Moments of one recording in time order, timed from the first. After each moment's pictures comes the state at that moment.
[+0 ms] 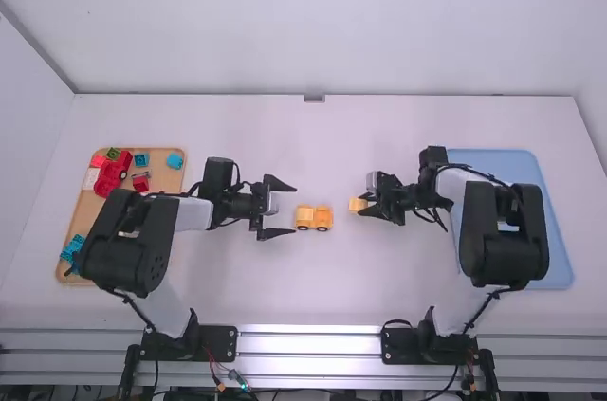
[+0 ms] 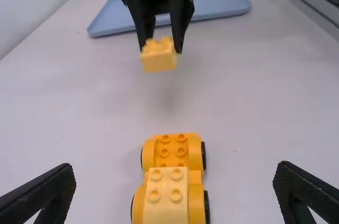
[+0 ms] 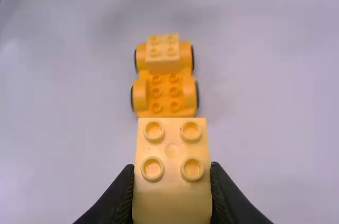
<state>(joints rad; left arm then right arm) -0.13 1.79 0.63 0.27 1.20 1.06 0.00 1.83 0.95 -0.63 -1.02 -1.53</state>
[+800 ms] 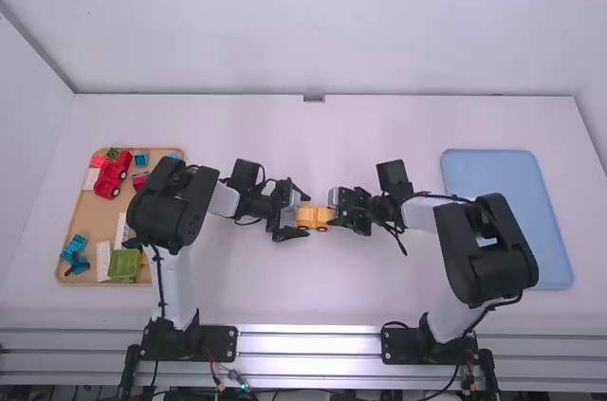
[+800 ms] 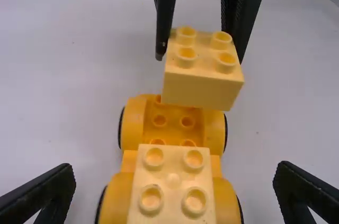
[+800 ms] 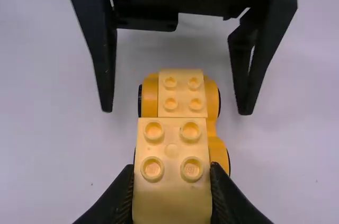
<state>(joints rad) -0.22 2.09 0.81 0.25 1.13 0.97 0.27 1.77 0.69 0.00 -0.88 -1.08</state>
